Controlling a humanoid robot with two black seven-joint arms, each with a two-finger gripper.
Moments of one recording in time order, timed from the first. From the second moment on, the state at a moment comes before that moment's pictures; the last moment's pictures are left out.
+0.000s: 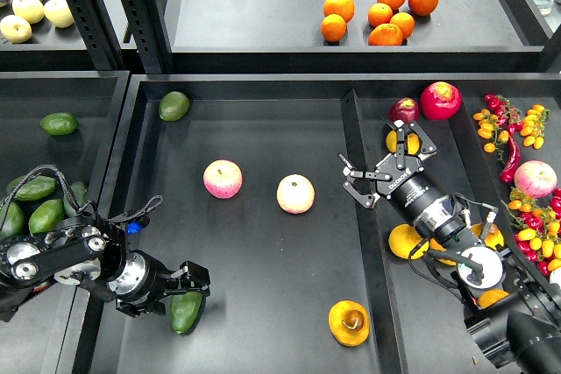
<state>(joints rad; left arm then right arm) -0.62 0.40 -0.25 -1.02 0.84 -0.49 0.49 0.35 0.01 1.26 0.82 -0.31 0.58 -0.07</state>
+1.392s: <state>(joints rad) -0.61 0.37 -0.26 -0.98 0.89 -0.49 0.49 0.34 0.02 1.26 0.81 -0.31 0.58 -0.07</state>
